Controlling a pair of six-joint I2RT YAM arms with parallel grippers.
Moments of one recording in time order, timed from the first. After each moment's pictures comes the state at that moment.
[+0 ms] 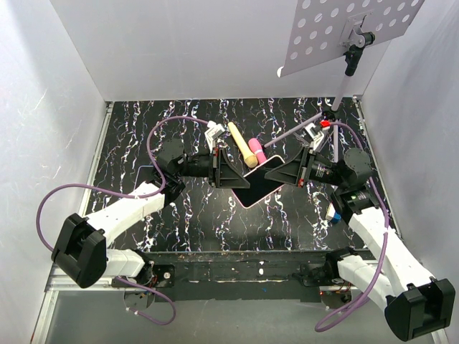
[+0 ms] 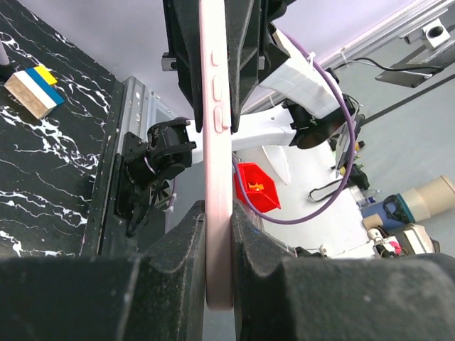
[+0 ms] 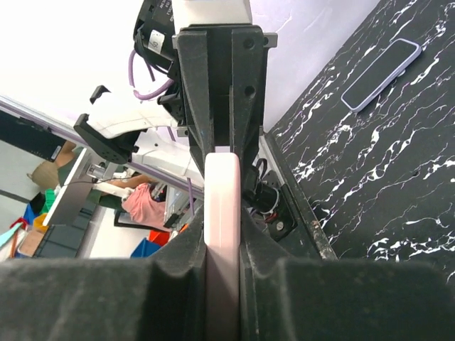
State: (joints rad) left arm -0.63 1.29 0.85 0.62 1.04 -1.02; right arm 0.33 0.88 0.70 0.32 -1.02 1.07
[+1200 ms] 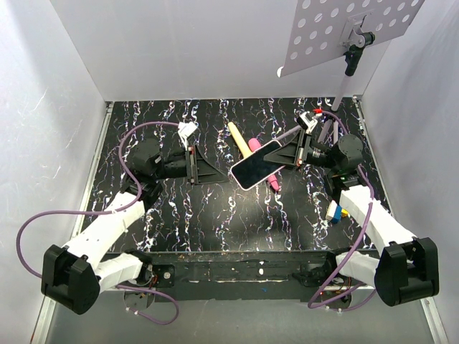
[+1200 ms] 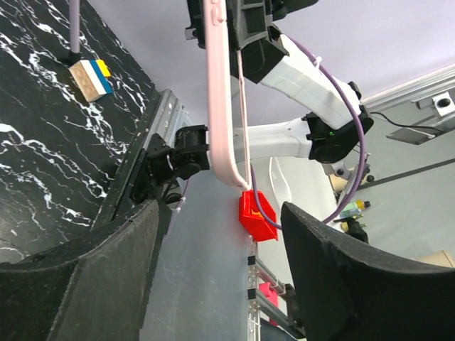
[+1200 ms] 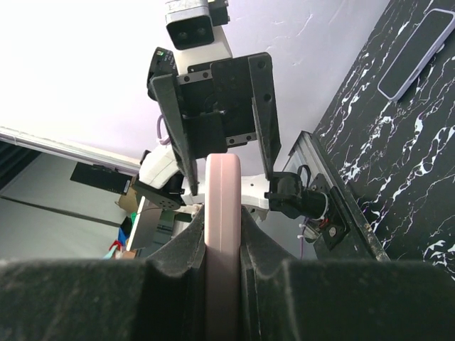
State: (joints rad) left arm -0.43 1.08 0.79 0.32 1.04 -1.03; right arm 0.26 1.14 0.74 0.64 -1.09 1.45
